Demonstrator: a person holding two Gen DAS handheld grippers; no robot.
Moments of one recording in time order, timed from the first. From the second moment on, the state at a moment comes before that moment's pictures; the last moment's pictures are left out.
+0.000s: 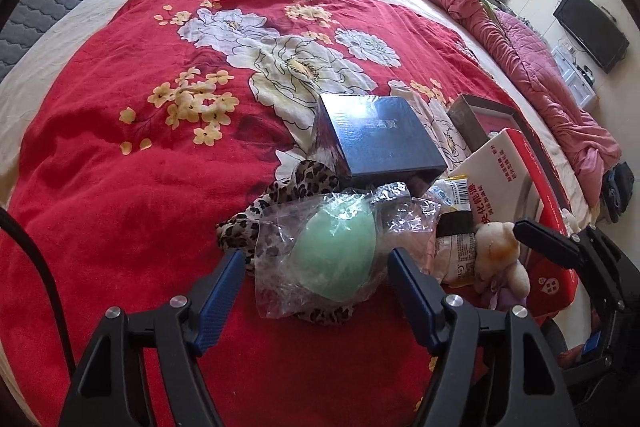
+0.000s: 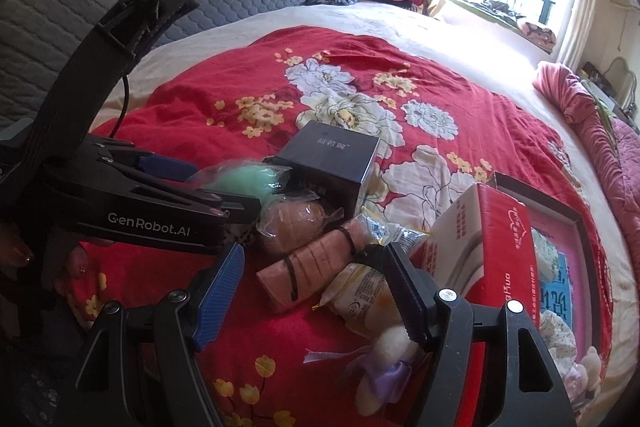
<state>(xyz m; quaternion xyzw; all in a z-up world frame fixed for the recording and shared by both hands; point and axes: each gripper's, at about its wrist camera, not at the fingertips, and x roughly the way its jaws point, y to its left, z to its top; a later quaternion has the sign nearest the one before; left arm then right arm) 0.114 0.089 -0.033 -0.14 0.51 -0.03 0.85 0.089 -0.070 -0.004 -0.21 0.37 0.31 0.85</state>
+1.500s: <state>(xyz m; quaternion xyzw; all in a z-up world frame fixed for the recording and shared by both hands) 0.082 0.111 -0.014 -0.19 0.47 -0.05 0.86 0.120 -0.066 -0.014 -0.14 0.37 0.34 0.85</state>
